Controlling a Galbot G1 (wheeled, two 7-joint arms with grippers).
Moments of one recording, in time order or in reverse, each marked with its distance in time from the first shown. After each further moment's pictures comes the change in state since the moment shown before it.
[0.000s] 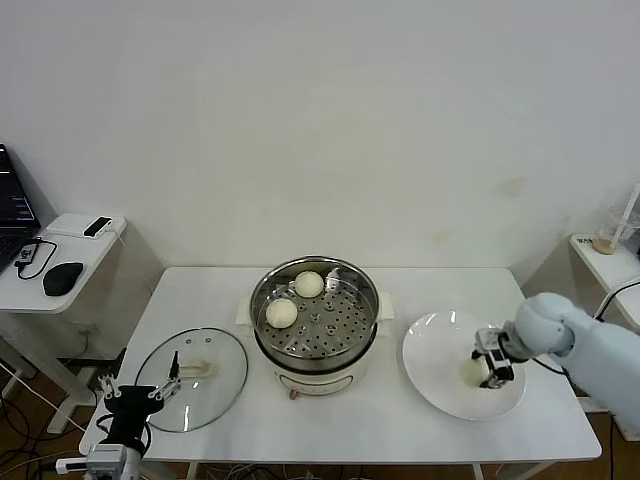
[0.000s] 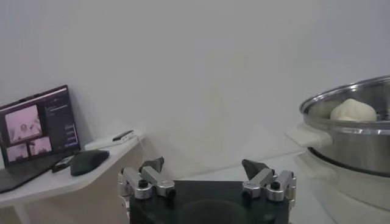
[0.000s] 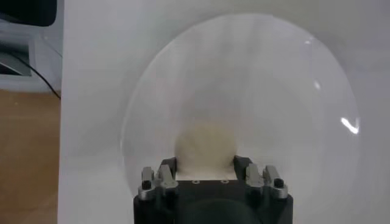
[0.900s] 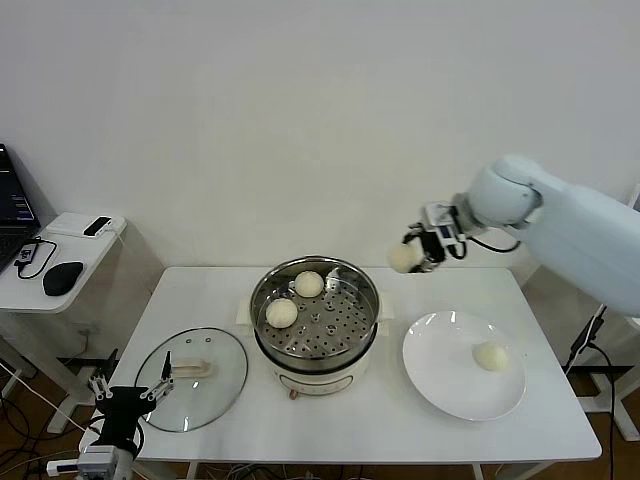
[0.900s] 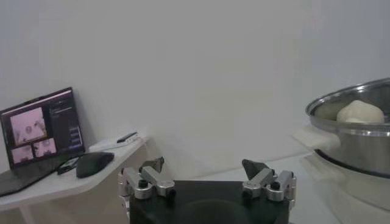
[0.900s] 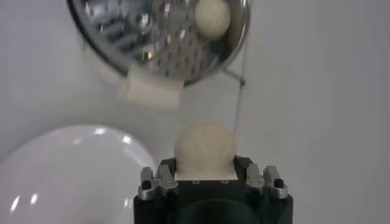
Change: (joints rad) left arm 0.011 -0.003 -0.035 -0.003 -0.010 -0.005 0.000; right arm 0.670 0.305 -0.371 -0.056 0.293 0.003 0.056
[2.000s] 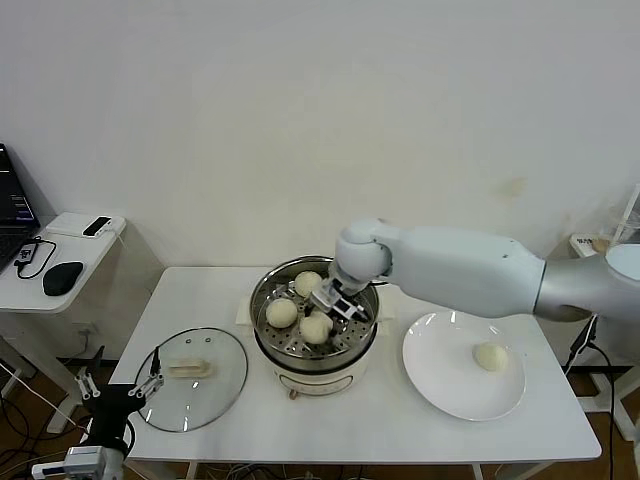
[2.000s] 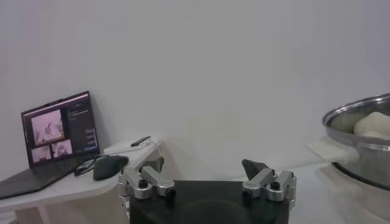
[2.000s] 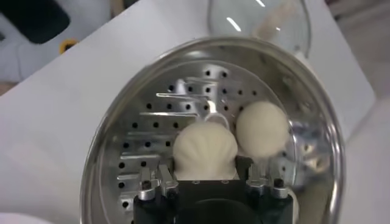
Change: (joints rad) left arm 0.004 -0.025 -0.035 -0.030 -0.016 0.000 0.000; right arm -0.032 0.348 -0.266 -0.066 -0.104 0.318 0.006
